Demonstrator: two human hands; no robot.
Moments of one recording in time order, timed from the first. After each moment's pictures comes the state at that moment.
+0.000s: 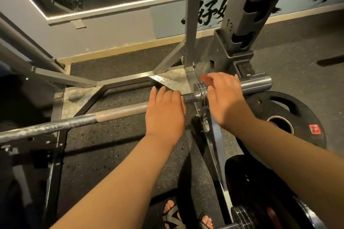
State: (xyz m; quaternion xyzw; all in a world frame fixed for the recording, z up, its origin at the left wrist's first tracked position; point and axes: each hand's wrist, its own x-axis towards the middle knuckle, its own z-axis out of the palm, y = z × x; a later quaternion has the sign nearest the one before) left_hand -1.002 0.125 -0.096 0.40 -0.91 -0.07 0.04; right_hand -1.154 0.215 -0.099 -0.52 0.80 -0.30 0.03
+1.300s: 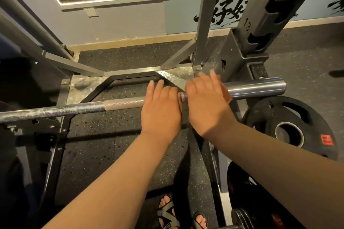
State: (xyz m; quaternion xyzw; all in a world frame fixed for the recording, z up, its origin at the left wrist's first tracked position) left_hand -0.974 0.117 -0.101 0.41 -0.91 -0.04 0.06; right_hand -1.090 0.182 -0.069 -0.61 0.79 0.01 0.04
